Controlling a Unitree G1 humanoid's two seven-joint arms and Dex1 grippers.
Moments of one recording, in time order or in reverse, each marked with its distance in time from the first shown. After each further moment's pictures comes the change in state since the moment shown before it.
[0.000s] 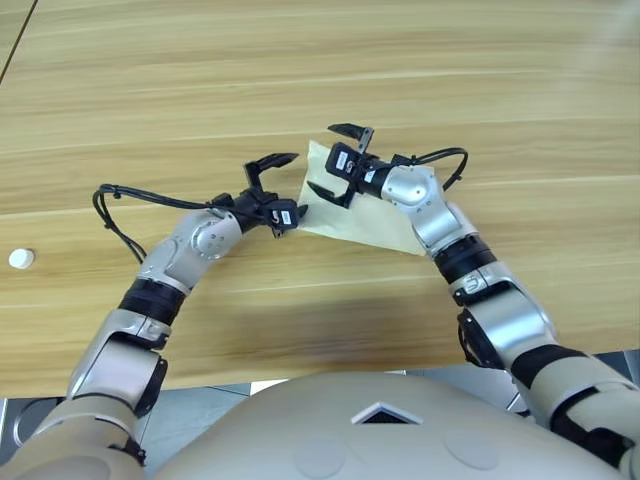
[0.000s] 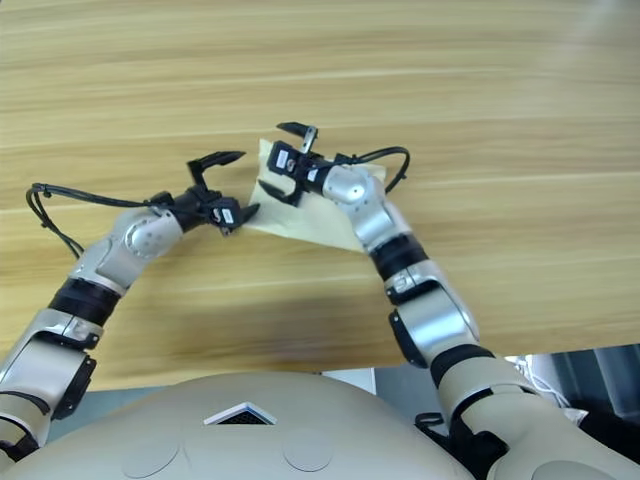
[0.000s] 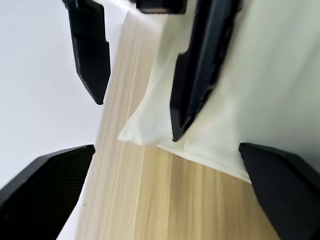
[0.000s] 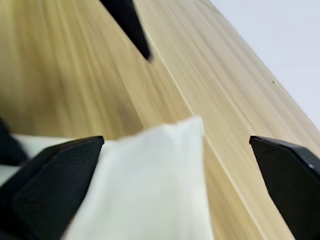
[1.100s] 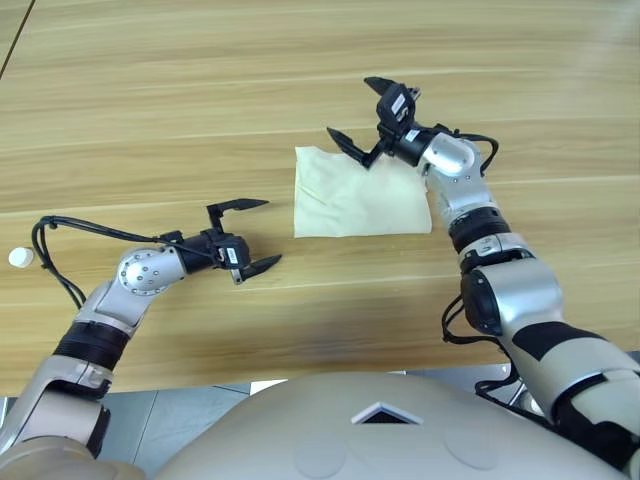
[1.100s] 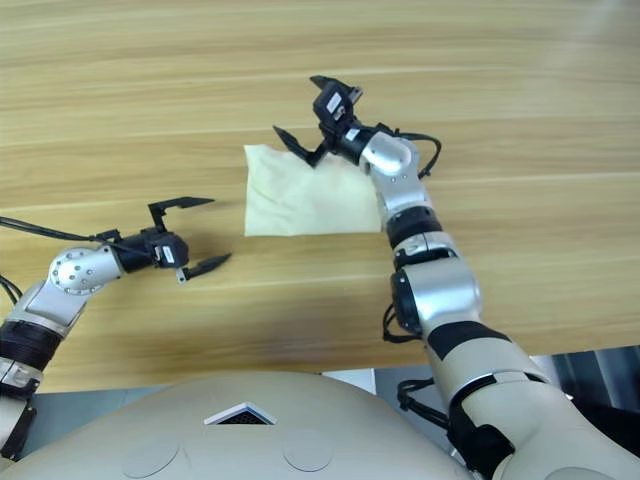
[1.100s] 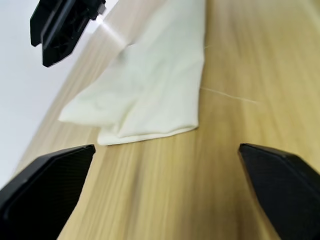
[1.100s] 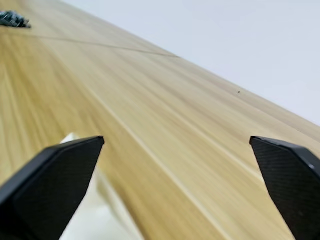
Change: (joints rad) left arm 0.239 0.245 0.077 -0.094 -0.588 -0.230 -0.369; right arm -0.129 0.007 -0.291 0.325 0.253 -0.277 0.201
